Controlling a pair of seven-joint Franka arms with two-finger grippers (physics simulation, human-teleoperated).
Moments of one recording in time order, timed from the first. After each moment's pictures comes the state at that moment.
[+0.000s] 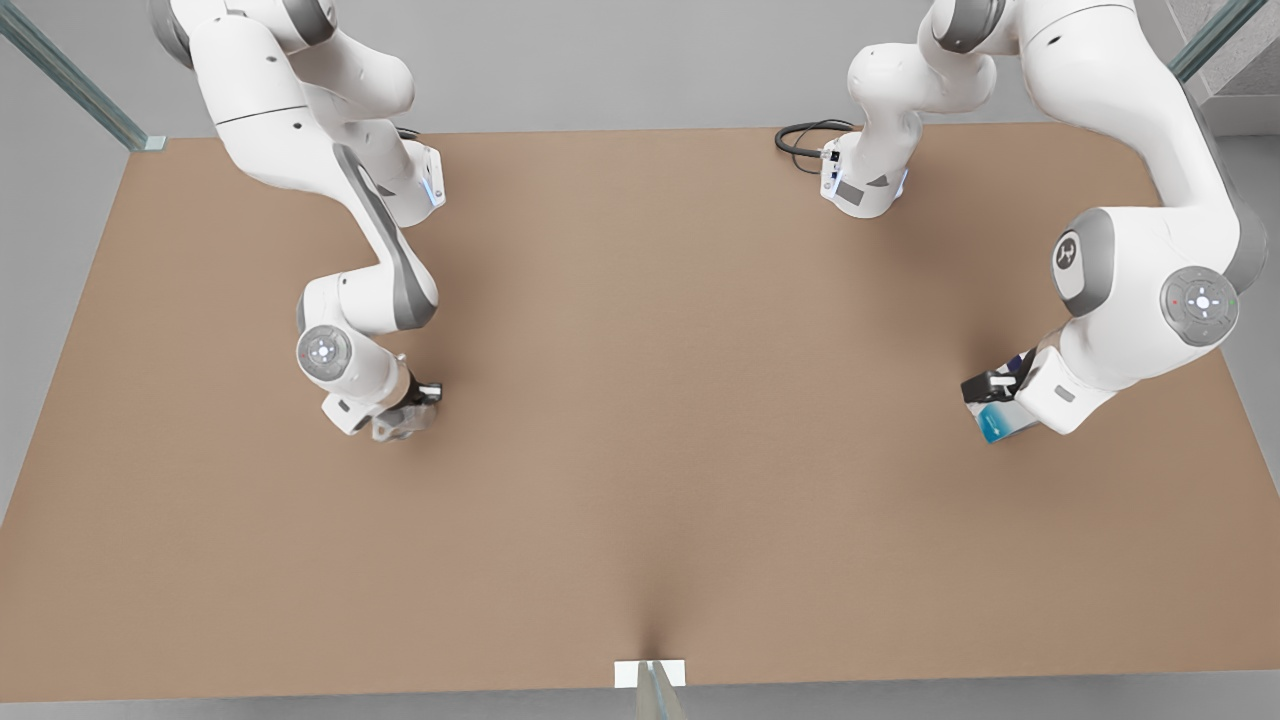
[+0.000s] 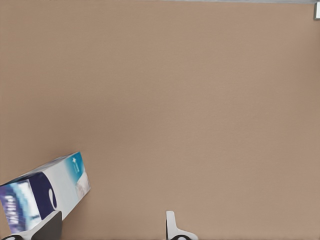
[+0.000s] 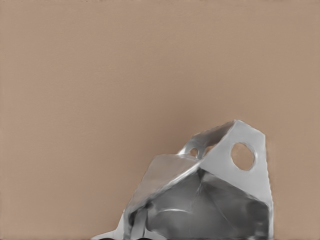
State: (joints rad) left arm -0.12 0.29 0.09 -1.41 -0.02 1.64 -0.06; right arm 0.09 0.27 0.16 -2.07 0.03 2.23 0.21
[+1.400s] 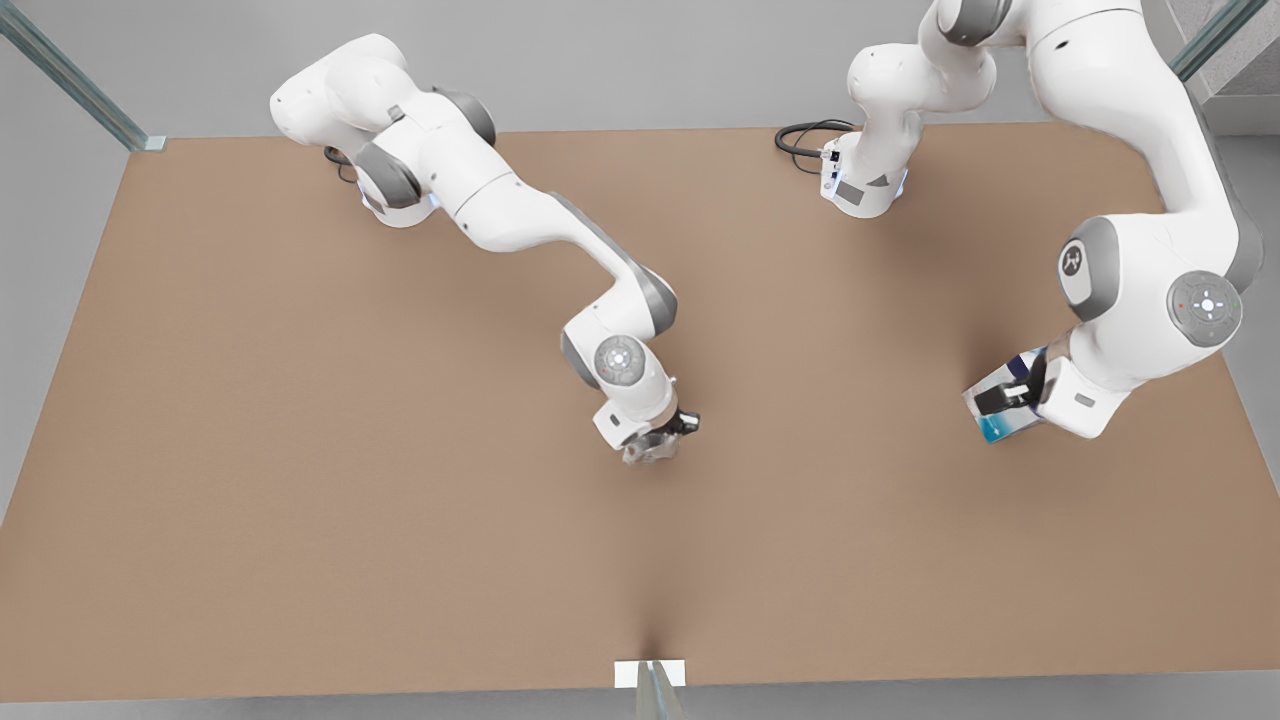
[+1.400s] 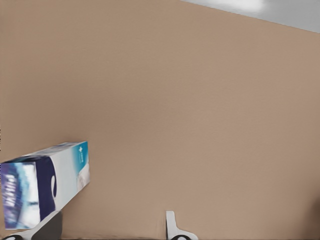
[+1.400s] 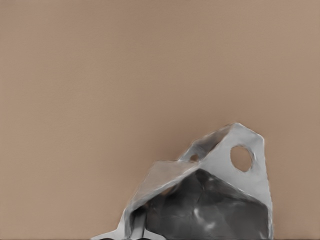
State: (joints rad) left arm -0.06 0.23 0.10 -1.59 -0.02 1.79 -0.28; right arm 0.76 1.01 -0.04 -0.98 0.23 2.16 0.81
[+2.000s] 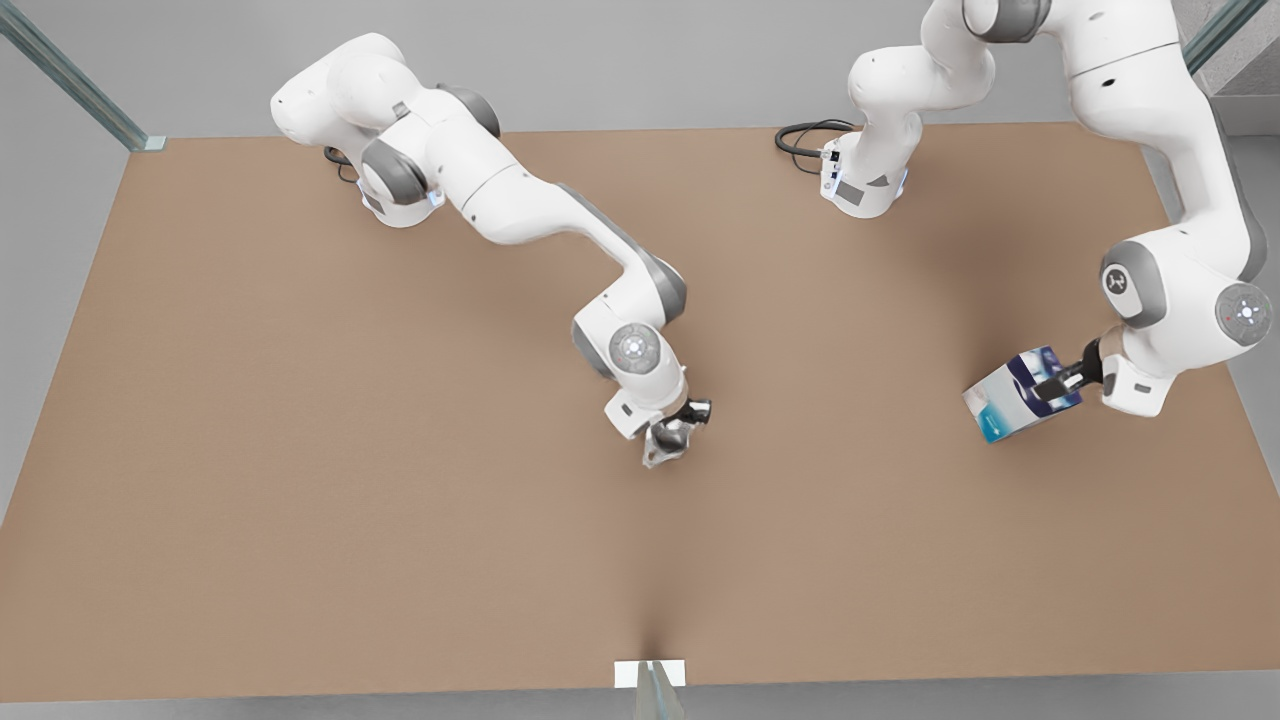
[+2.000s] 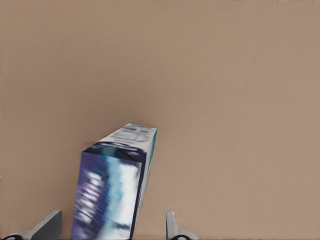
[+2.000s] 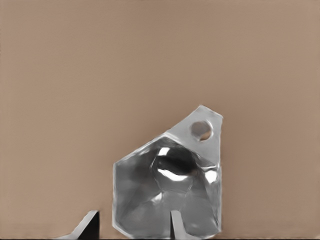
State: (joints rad) left arm 0.03 0.21 0.25 -1.89 -0.02 1.97 -0.18; right arm 0.79 1.00 -0.06 -0.91 0.23 2.05 0.81
